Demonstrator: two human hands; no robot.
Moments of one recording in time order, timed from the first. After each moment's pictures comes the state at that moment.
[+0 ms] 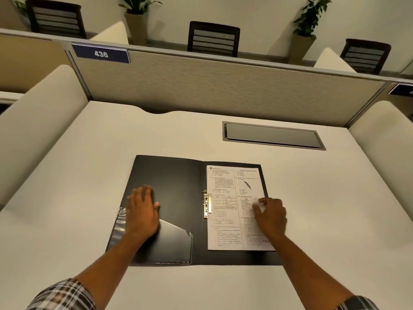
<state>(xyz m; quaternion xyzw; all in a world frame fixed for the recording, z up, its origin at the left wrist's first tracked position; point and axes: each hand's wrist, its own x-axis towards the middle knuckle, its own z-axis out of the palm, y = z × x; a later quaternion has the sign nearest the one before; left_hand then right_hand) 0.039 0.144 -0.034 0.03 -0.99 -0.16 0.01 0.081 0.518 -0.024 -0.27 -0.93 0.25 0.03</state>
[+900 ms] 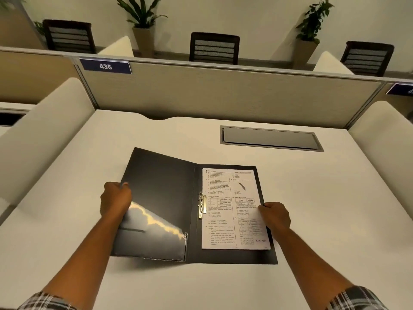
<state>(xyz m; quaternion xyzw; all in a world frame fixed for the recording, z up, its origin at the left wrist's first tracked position) 0.023 0.118 0.050 0.35 -0.84 -0.43 0.01 0.076 0.556 -0.018 -0.33 -0.87 0.35 -0.06</state>
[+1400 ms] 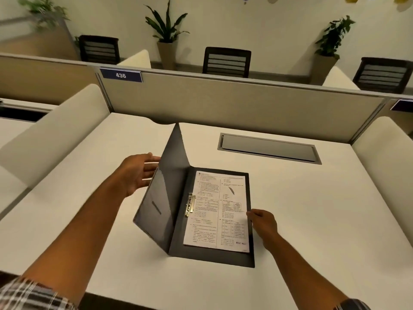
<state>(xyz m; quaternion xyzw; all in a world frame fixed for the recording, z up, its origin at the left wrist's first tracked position) 0.051 0.225 0.186 0.22 -0.72 -0.65 -0.12 0.095 0.584 -0.007 -0.27 -0.80 0.53 -0.09</state>
